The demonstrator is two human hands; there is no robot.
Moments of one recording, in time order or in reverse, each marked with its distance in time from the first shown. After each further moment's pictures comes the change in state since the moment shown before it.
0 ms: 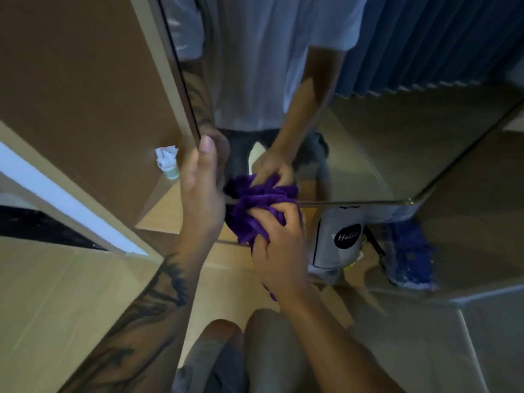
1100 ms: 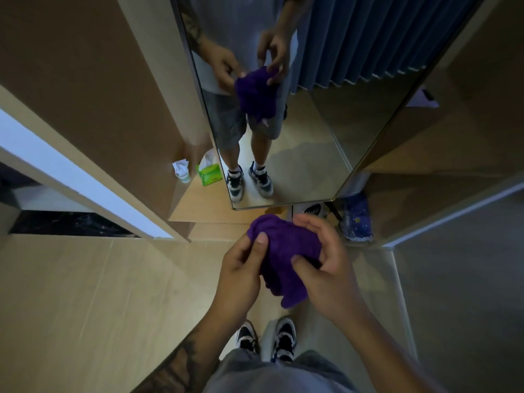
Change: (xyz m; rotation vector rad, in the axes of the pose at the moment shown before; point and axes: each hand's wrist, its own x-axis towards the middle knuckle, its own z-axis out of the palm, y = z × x) left_hand -0.146 0.336 0.035 -0.017 -0.250 -0.660; right_hand 0.009 -0.258 -0.320 0.664 -0.159 0.547
